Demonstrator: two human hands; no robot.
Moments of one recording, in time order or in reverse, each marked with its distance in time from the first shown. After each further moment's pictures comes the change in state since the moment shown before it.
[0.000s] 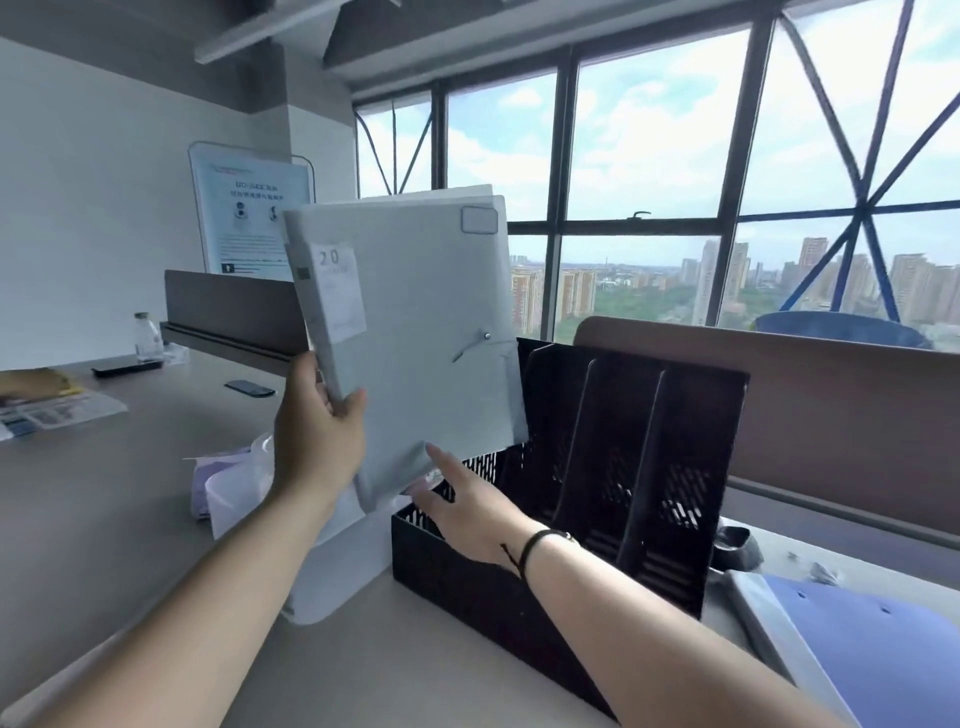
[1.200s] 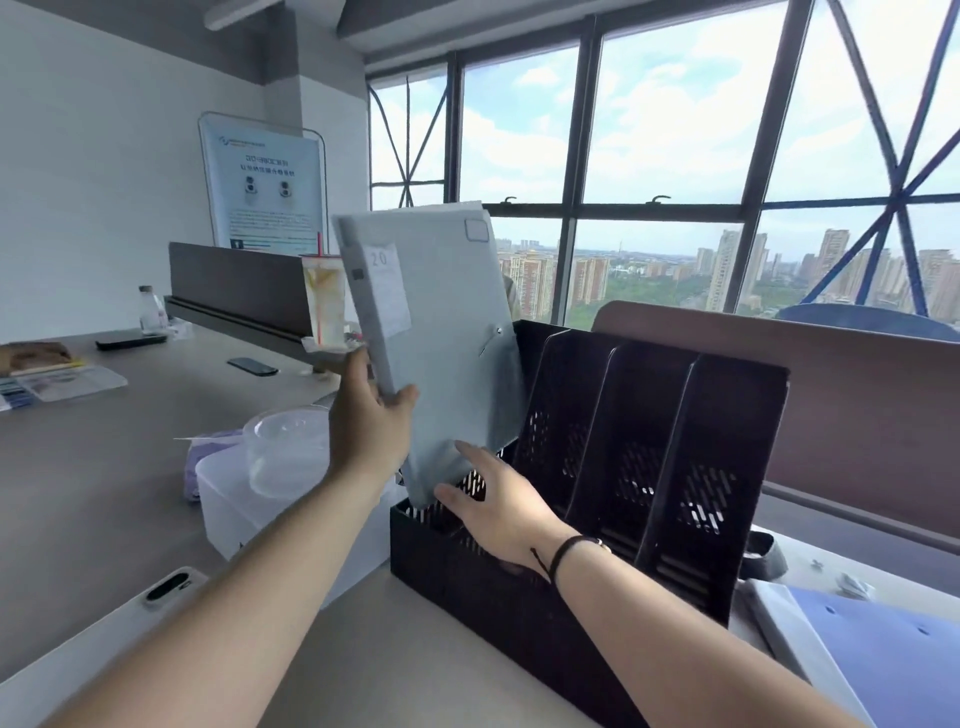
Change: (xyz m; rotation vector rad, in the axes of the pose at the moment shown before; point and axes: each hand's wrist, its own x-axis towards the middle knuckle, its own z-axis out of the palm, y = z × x) left_hand 0.013 -0.038 0.054 -0.006 -0.093 -0.043; right_hand 0.026 0.044 0.000 -0.058 0.113 -0.005
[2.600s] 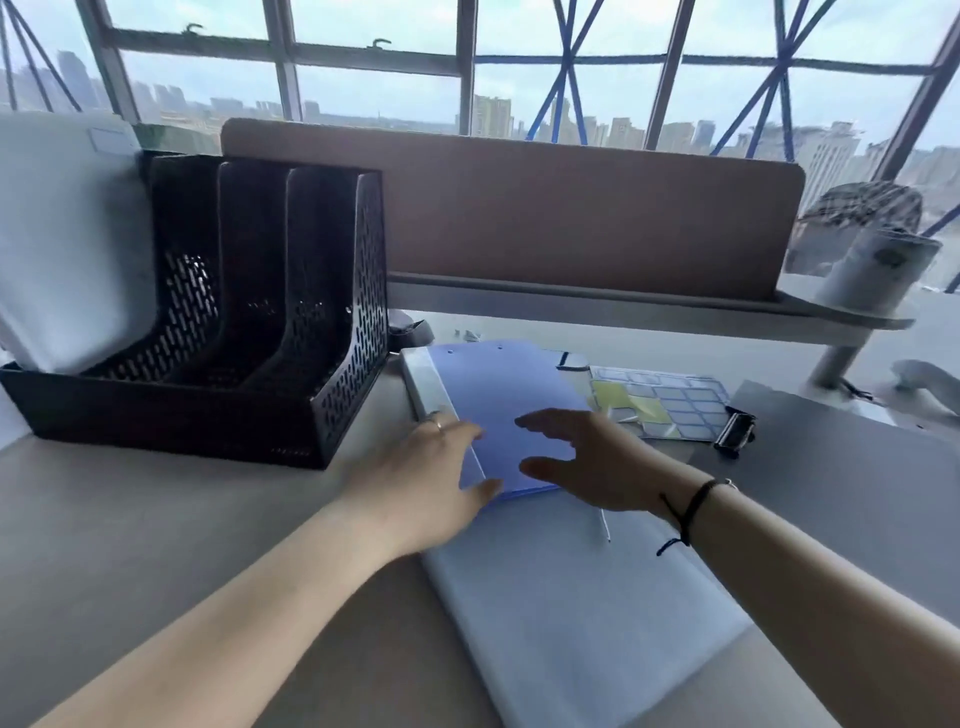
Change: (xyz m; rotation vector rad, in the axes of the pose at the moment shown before) left_hand -0.356 0.117 0.097 0.560 -1.110 0.601; right_hand -0.400 0.117 -0.176 -0.212 0.126 0.521
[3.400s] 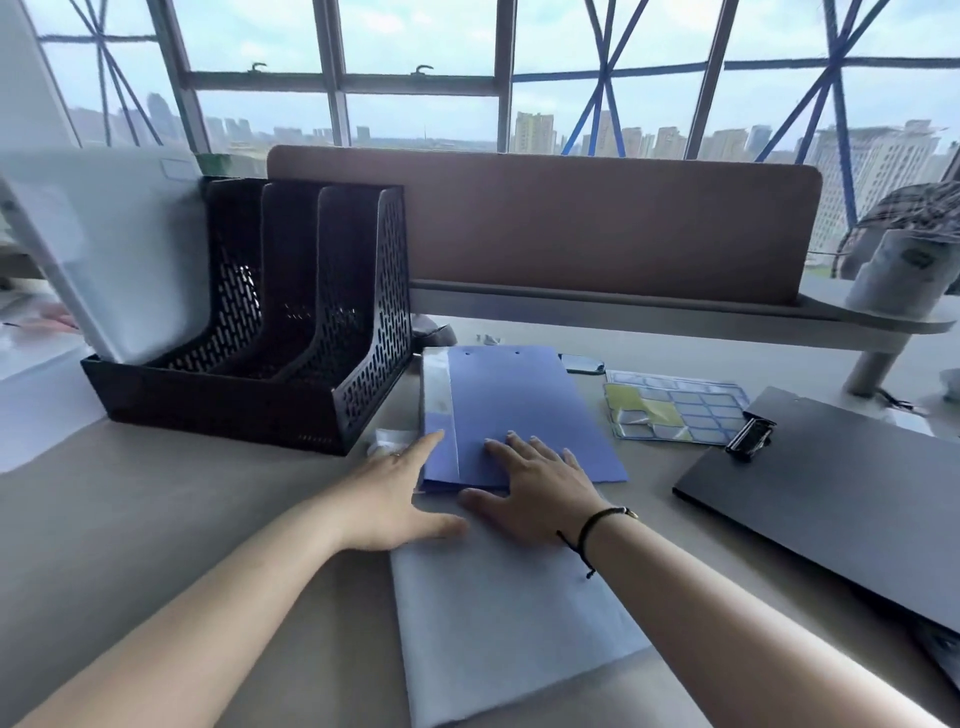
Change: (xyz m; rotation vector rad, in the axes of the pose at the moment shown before) left_hand -0.018 -0.032 0.023 -0.199 -0.262 -0.204; right_hand 0.007 -0.002 0.064 -0.351 -0.062 0.010
